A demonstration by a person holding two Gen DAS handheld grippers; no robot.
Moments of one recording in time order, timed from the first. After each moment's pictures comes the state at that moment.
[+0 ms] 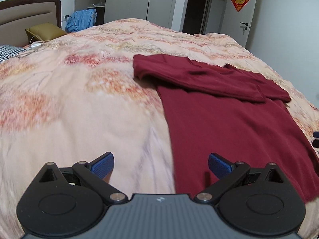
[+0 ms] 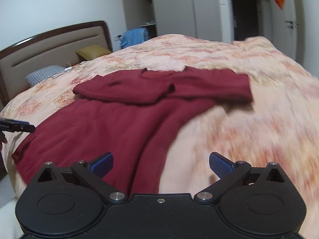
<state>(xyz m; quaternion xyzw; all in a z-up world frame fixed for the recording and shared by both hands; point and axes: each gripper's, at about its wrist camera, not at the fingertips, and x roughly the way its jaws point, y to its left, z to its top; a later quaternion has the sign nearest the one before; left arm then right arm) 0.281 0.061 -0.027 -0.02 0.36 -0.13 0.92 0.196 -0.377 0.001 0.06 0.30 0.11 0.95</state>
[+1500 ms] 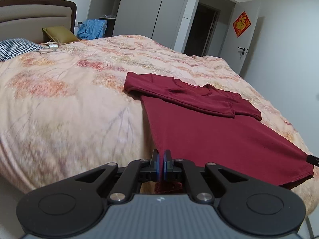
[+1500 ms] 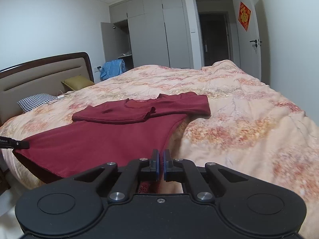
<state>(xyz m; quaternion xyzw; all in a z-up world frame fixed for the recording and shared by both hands) 0.116 0.034 0.016 -0.09 0.31 -0.12 0.94 0.021 -0.385 0.043 0.07 0.22 0.04 0.97</state>
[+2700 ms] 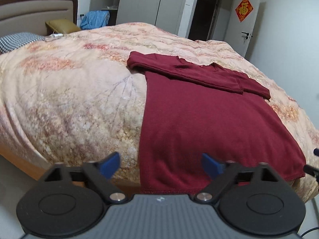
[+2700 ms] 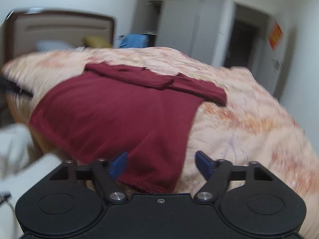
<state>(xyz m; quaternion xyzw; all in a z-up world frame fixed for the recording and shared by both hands) 0.080 0.021 -0.021 -0.05 0.34 -0.10 0.94 -0.018 -0.330 -0.011 -0.15 0.24 0.09 0.96</state>
